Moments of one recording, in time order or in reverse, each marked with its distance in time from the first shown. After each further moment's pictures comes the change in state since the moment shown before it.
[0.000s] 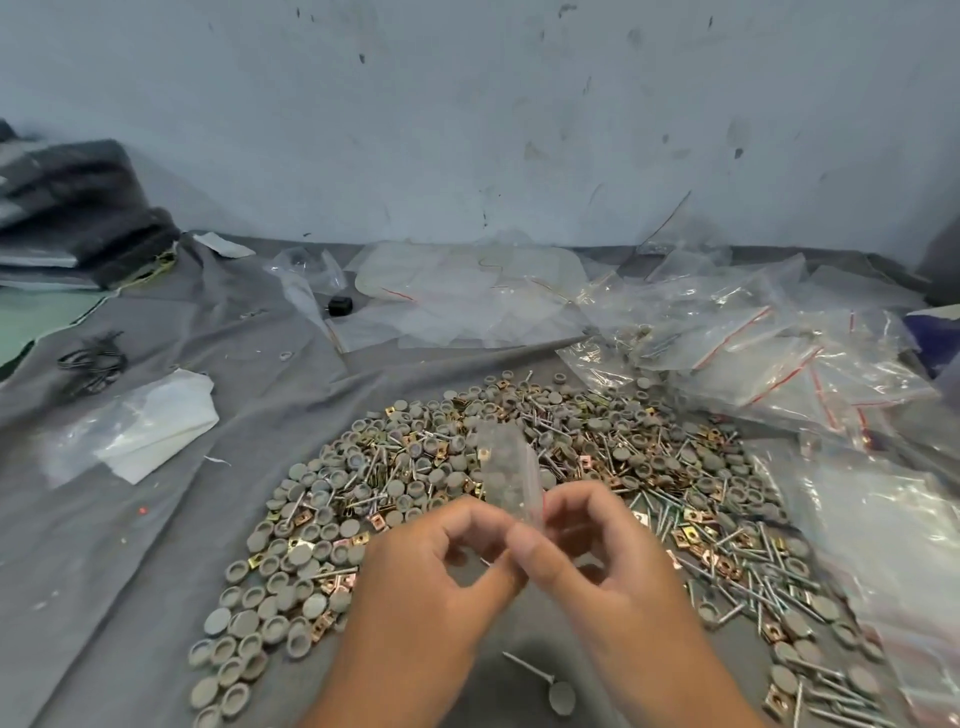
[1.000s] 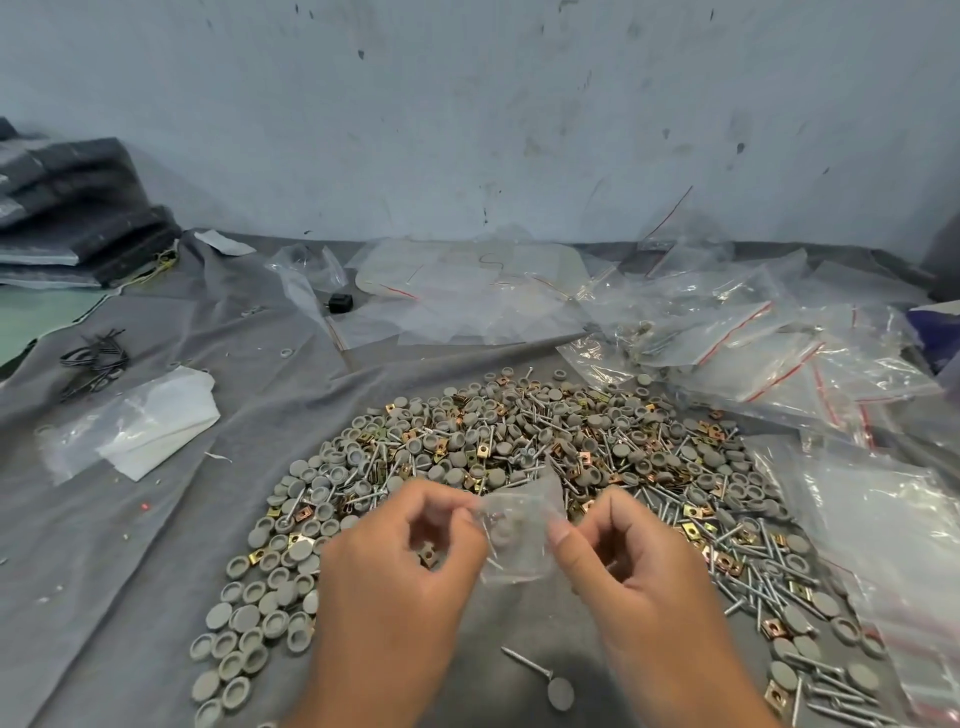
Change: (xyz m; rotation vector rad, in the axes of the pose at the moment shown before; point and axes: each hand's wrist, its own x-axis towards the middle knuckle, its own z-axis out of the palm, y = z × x) left_hand -0.003 0.005 -0.002 0.183 0.244 0.069; right_hand -0.009 -0.001 -0.013 -0.162 0.095 -0.015
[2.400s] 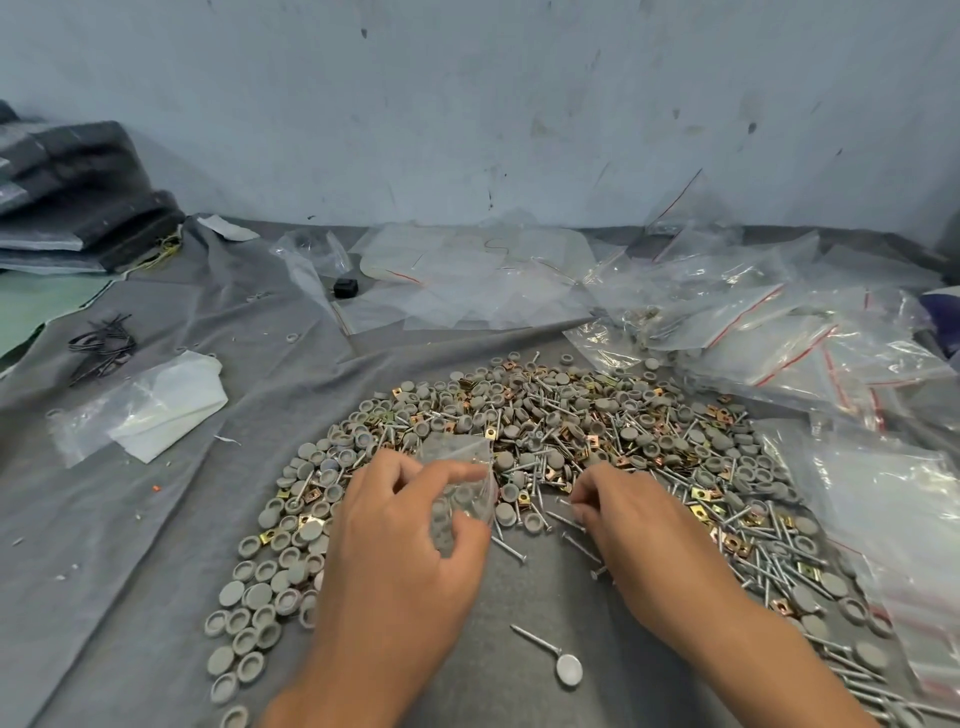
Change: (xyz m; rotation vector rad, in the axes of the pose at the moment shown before) left_hand 0.001 -0.022 0.001 0.301 -0.103 0.026; right_hand 0.039 0.051 -0.011 -0.911 -0.195 -0.150
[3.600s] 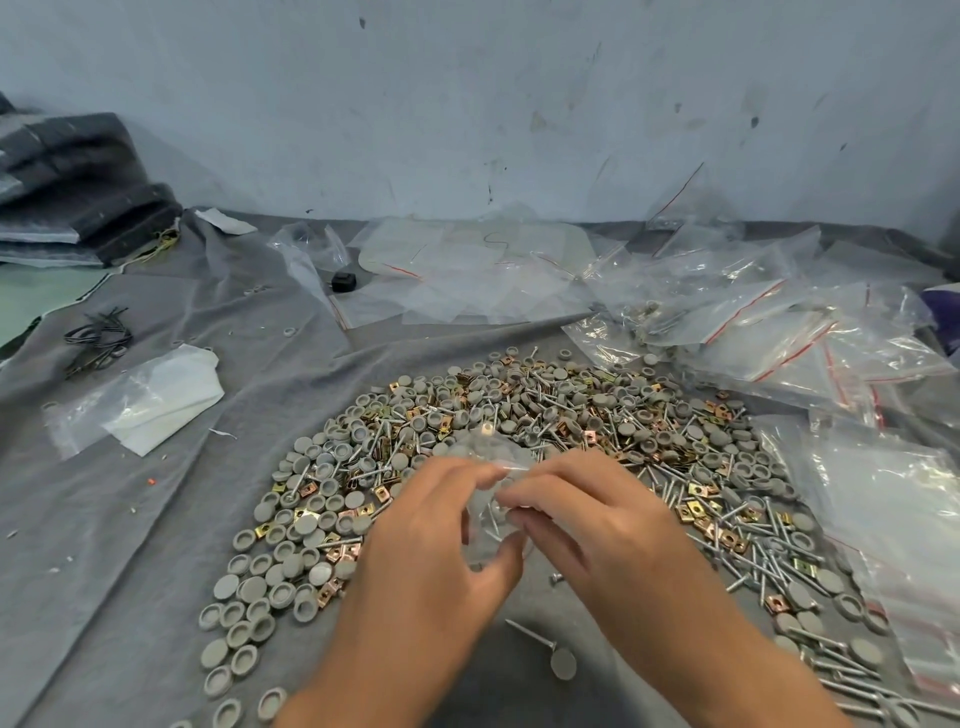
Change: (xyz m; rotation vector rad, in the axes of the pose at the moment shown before) left_hand -0.002 0.008 0.009 -0.038 -0.083 0.157; right_hand -0.013 -0.044 -0.026 0.270 0.391 -0.440
